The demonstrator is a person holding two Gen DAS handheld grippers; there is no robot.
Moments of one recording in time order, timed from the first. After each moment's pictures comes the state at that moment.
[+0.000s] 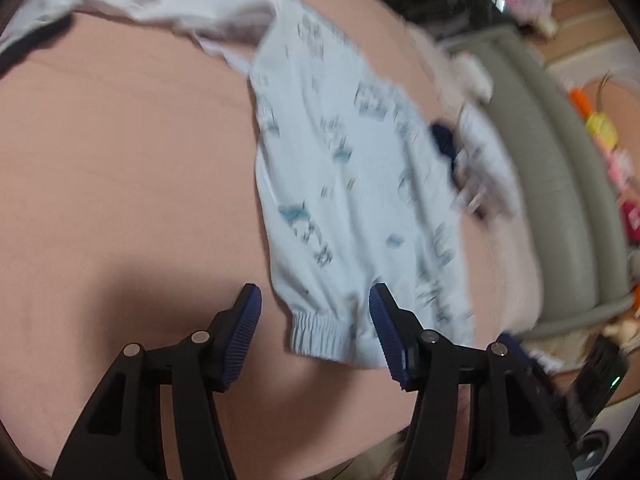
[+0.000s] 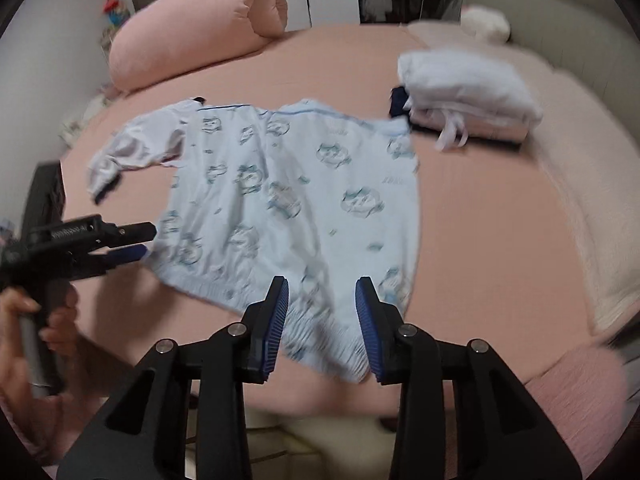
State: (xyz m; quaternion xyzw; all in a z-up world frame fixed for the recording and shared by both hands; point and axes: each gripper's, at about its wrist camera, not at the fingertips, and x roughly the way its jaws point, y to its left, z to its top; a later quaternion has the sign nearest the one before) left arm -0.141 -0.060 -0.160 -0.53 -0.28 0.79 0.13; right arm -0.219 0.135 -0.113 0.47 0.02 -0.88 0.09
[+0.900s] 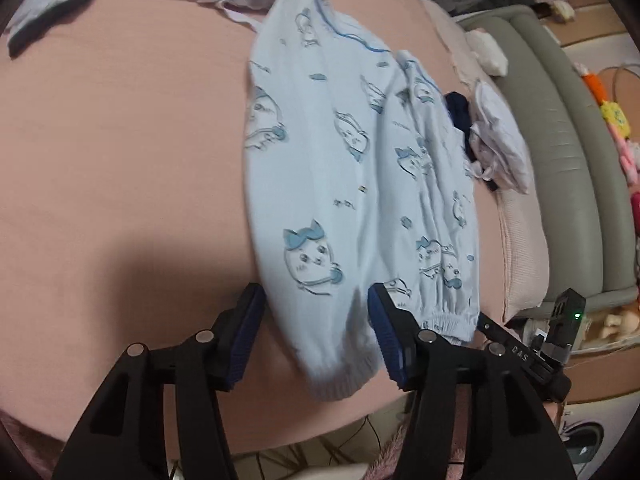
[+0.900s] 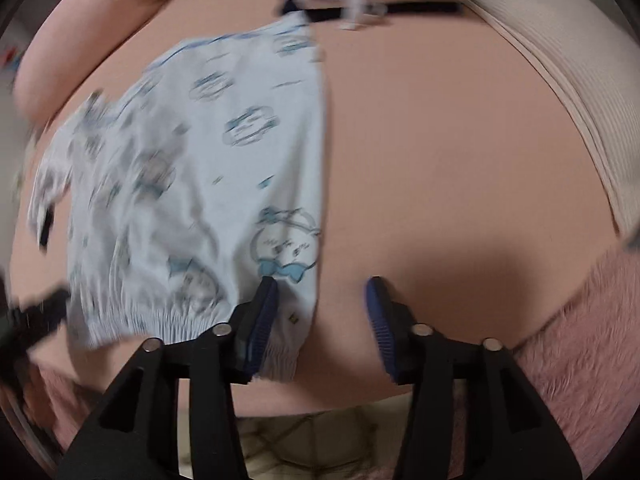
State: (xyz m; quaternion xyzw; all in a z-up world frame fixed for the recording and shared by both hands) left arm -0.117 -0.067 -0.168 -0.57 -0.28 0.76 0.12; right arm -0.231 0.211 -0.160 0.59 -0.09 -0.80 0.03
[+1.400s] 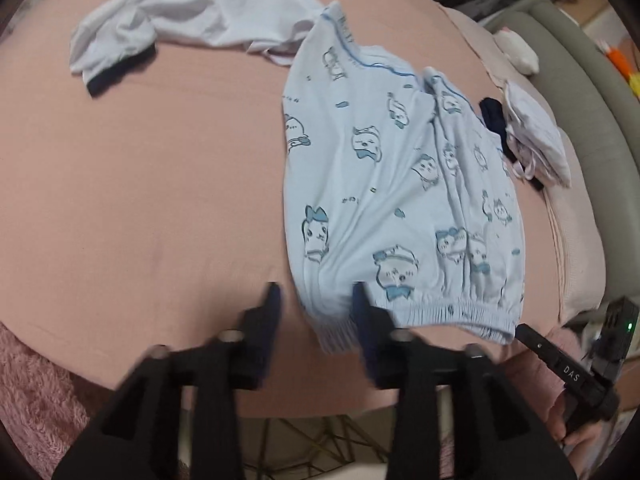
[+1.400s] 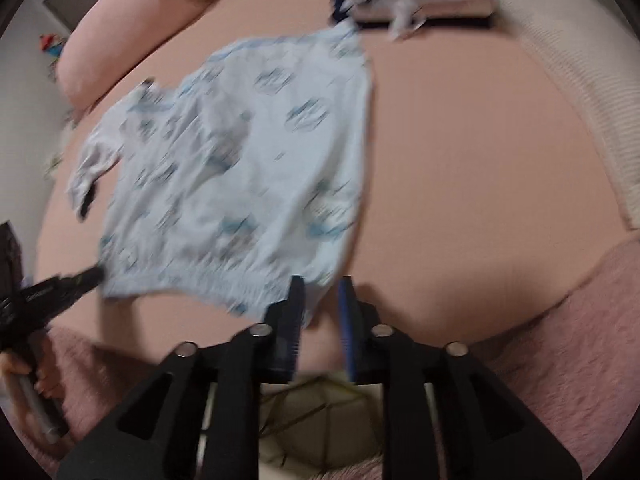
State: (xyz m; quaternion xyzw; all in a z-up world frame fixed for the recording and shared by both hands) left arm -0.087 -0.062 -0.129 -0.56 -0.19 0.80 0.04; right arm -0.189 0.206 -0.140 0.59 -0.10 -0.80 0.09
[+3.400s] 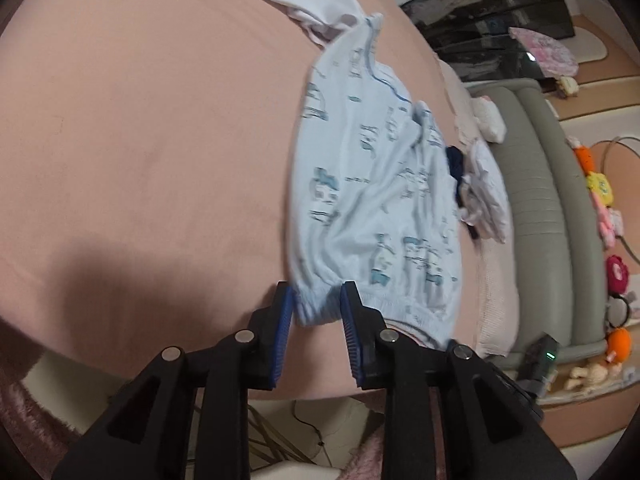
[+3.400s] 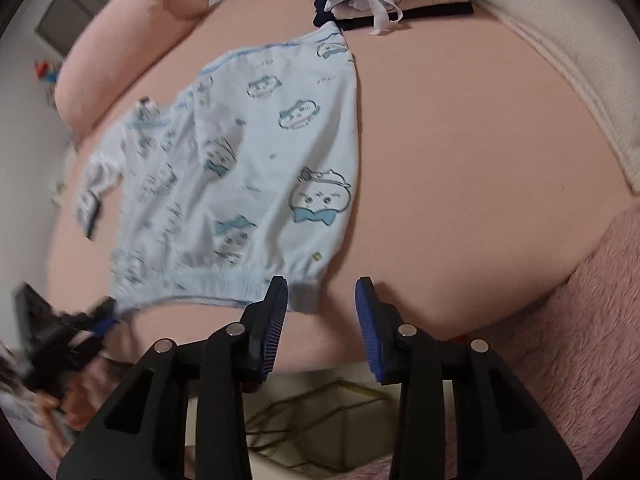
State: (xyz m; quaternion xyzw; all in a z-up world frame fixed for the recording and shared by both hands) left arm -0.070 -0.091 -0.171 -0.51 -0.41 0.75 0.10; right arm -0.163 0.241 -0.148 0.58 -0.14 -0.80 0.06
